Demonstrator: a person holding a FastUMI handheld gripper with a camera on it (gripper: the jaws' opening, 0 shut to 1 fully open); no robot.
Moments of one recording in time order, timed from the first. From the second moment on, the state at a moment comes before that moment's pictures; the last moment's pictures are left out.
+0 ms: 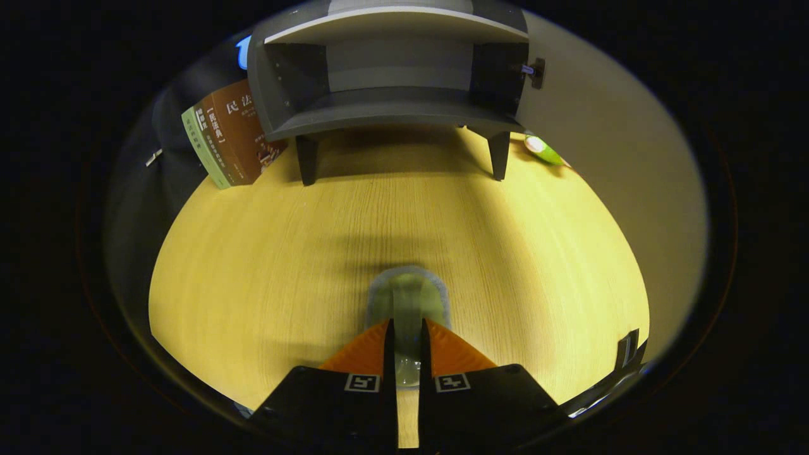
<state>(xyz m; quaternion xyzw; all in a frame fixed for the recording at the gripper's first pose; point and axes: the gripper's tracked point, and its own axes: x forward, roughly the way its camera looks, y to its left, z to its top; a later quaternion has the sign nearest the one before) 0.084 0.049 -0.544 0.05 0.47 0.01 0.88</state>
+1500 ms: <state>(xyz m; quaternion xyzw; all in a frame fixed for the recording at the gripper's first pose) 0.340 0.029 -0.220 0.09 0.34 -0.03 0.94</state>
